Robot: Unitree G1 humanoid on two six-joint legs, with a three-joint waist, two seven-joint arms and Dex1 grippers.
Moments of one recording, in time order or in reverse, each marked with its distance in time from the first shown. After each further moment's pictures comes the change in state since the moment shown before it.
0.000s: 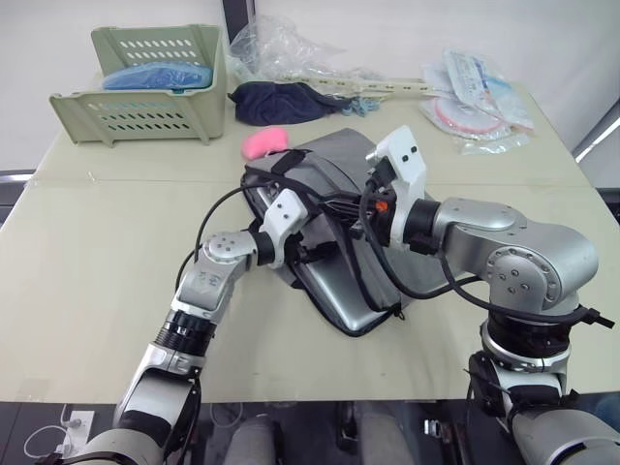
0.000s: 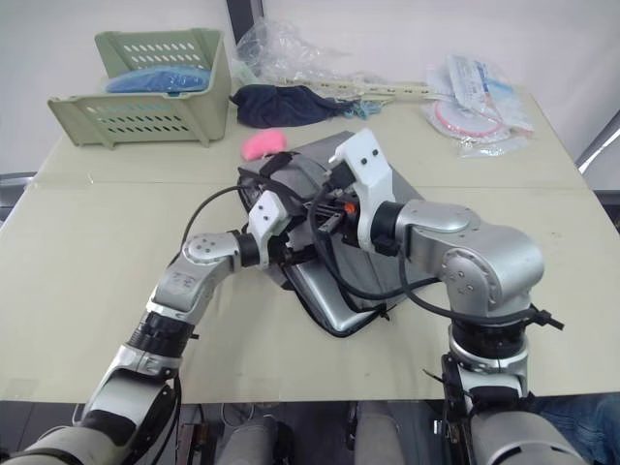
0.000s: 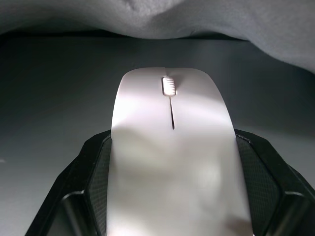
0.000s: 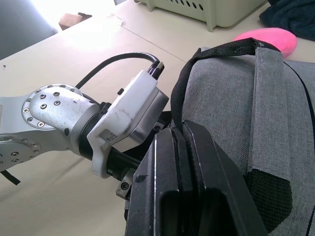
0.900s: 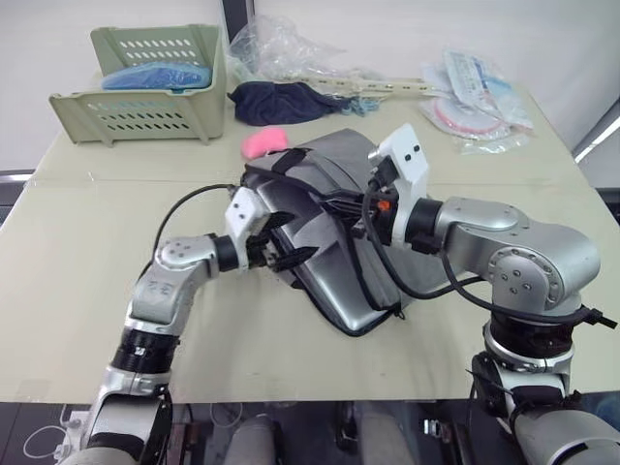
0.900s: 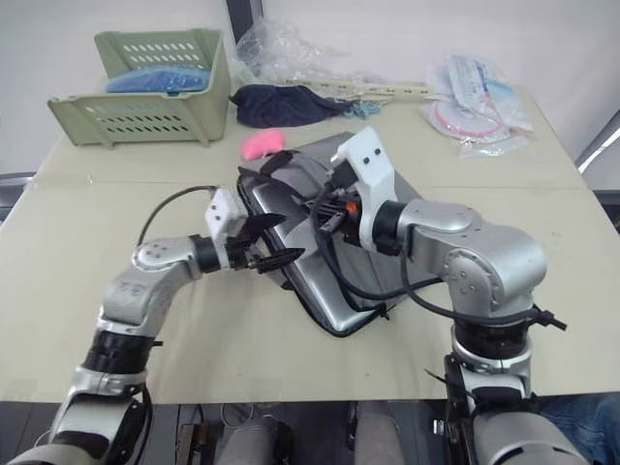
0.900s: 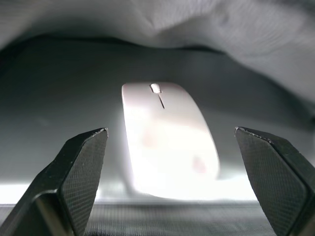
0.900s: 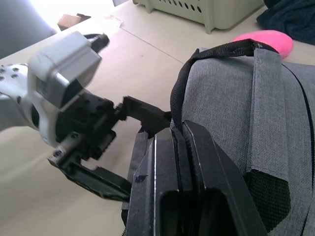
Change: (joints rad) left arm 0.178 0.206 0.176 -0.297 -0.227 0.206 -0.140; right arm 0.012 -0.033 0.004 0.001 0.021 -0.030 0.000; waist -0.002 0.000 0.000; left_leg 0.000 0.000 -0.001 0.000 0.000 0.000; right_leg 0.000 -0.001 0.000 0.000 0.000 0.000
